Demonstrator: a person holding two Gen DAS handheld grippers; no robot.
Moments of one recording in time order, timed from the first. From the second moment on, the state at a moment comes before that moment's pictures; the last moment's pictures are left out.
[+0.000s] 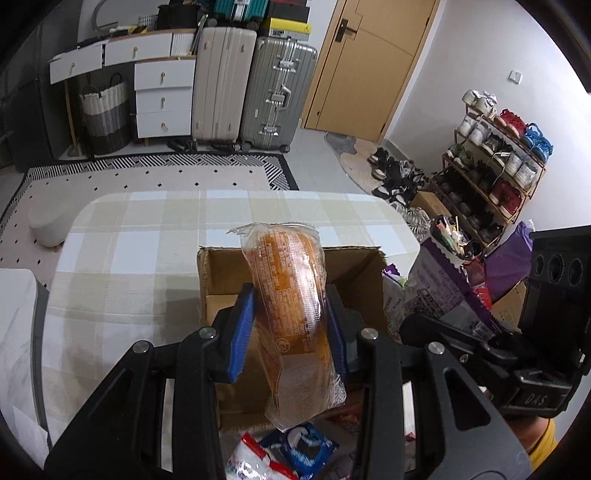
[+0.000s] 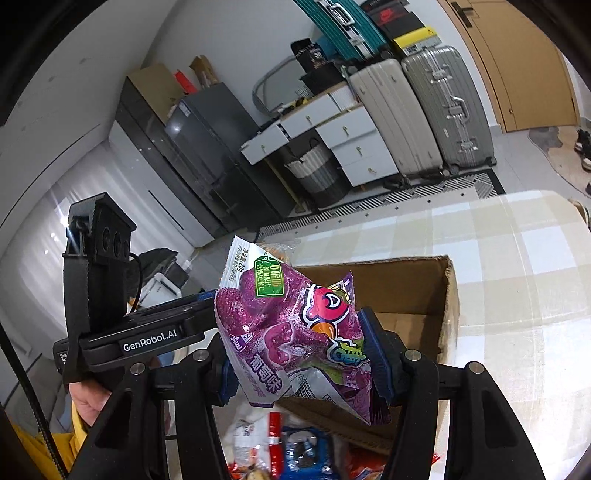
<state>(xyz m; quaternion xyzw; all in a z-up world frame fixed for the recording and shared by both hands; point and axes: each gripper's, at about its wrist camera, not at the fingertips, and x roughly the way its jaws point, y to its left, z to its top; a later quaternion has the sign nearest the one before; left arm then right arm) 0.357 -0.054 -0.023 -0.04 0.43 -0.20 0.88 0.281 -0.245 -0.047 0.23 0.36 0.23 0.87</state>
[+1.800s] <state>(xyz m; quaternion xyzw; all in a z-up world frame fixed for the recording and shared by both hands) 0.276 -0.043 -0.027 -0.01 0.39 -0.15 0.91 0.202 -0.231 0.005 0.16 0.32 0.18 0.92</state>
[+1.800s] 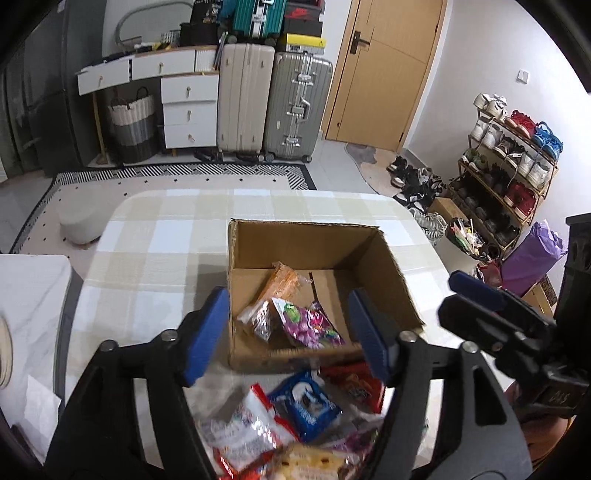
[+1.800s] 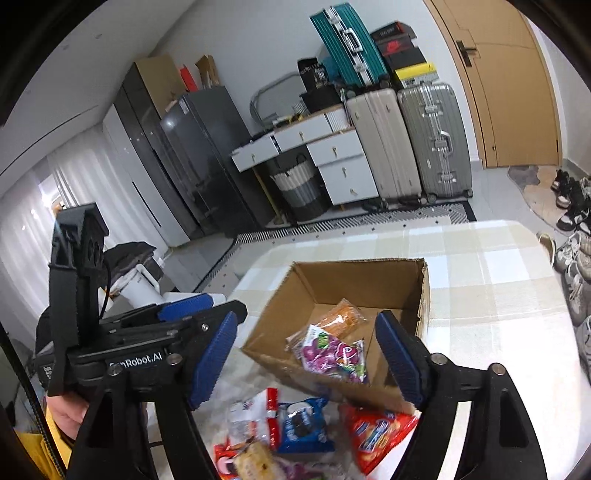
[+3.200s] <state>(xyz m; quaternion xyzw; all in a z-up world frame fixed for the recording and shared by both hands) 0.021 0.041 -0.013 -0.01 0.29 -0.14 0.95 0.002 -0.224 -0.018 0.11 0.26 0.14 0.95</state>
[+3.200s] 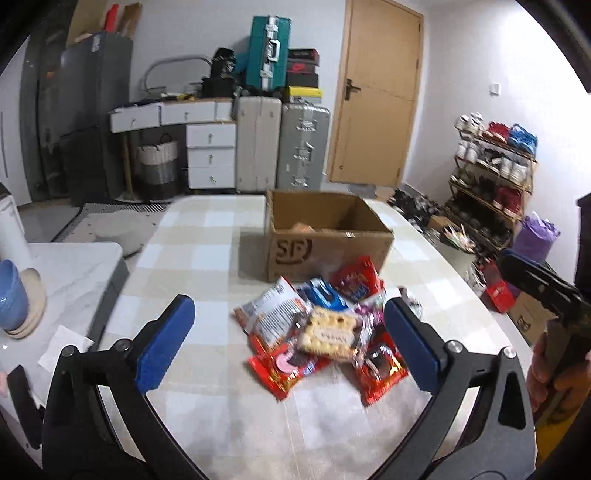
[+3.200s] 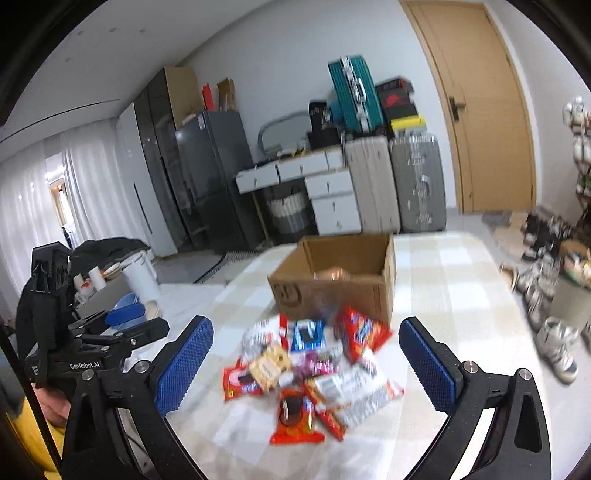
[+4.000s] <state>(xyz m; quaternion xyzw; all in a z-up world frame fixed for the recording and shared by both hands) 0.114 0.000 -0.133 -0.02 0.43 -0.19 0.88 0.080 -0.208 -0.130 -0.02 0.40 0.19 0.90</state>
